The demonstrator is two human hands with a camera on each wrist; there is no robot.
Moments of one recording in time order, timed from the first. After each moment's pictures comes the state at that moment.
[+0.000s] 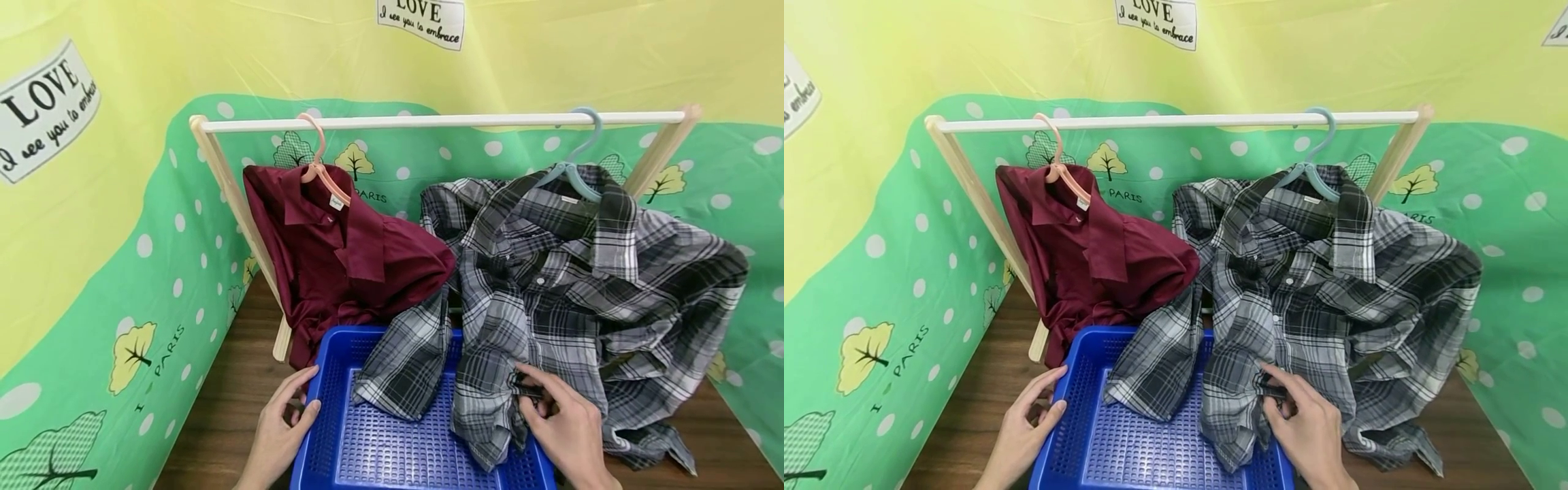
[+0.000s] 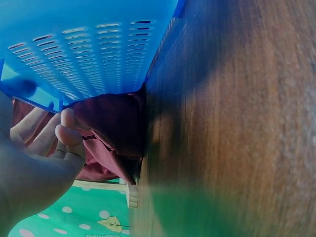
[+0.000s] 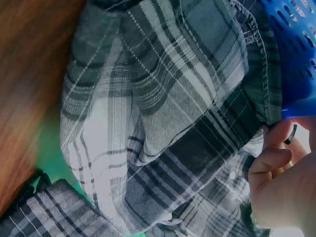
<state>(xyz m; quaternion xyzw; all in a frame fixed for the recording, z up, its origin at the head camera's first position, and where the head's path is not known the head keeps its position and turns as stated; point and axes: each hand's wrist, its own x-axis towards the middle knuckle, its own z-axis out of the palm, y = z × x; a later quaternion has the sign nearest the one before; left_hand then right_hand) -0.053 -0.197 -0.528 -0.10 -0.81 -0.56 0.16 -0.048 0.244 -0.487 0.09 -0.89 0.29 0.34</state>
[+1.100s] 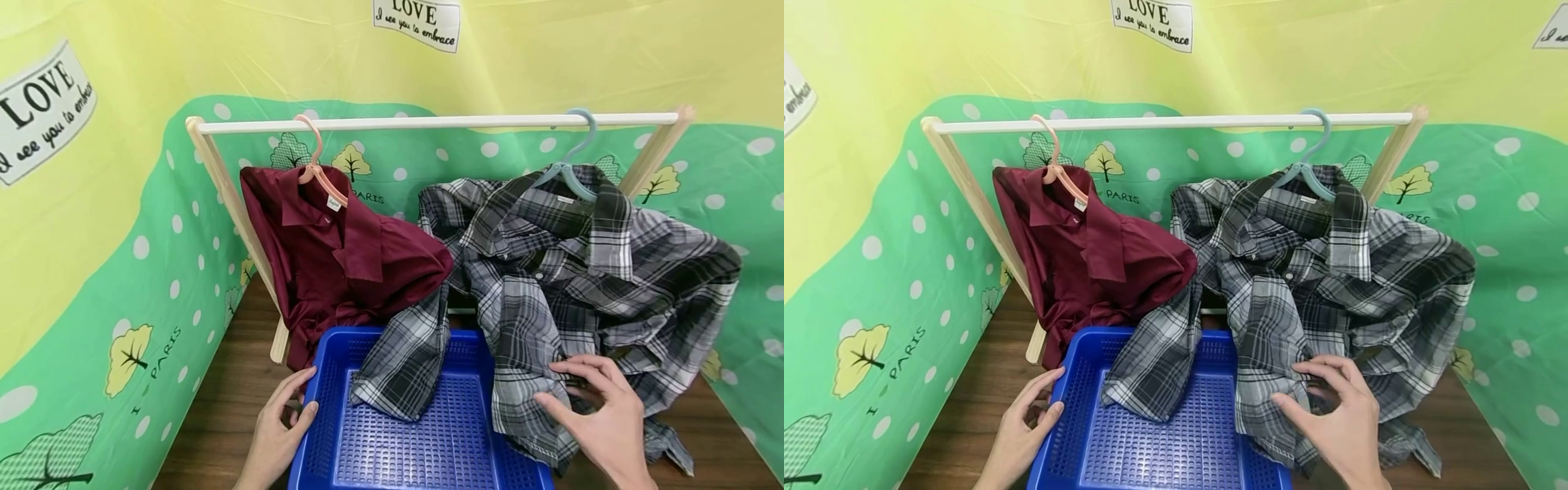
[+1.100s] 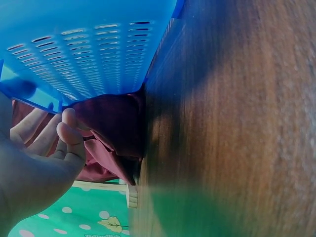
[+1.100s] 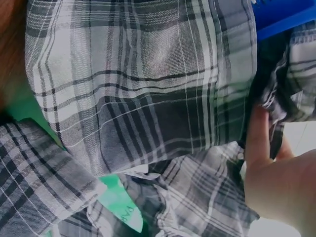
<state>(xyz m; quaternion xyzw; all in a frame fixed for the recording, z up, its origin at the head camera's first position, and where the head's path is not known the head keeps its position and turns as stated) -0.053 -0.198 -0.528 -0.08 -0.81 -0.56 0.14 -0.037 0.268 -0.448 -0.02 -0.86 0.44 0.26</state>
